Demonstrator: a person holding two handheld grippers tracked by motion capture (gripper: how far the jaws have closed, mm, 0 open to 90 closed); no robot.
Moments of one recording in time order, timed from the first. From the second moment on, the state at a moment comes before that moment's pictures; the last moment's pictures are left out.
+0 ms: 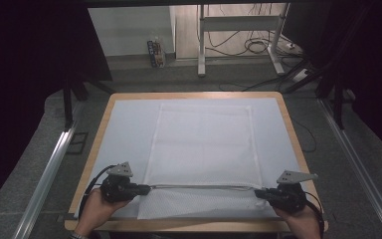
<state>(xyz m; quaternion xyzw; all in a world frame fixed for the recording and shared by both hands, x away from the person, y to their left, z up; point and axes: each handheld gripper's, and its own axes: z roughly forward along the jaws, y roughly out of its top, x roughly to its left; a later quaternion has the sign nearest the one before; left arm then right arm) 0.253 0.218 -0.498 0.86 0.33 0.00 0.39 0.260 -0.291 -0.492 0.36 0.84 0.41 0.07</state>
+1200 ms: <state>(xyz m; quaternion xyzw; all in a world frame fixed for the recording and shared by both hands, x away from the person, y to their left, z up) 0.241 0.240 -0.511 0.86 0.36 0.00 0.36 0.261 -0.290 -0.496 0.37 0.84 0.39 0.06</state>
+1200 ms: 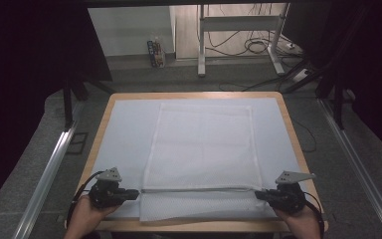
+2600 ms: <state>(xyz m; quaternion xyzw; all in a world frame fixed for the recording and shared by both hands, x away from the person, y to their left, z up) 0.183 0.242 -0.521 0.81 0.42 0.17 0.38 0.241 -0.282 -0.494 0.33 0.85 0.39 0.13</state>
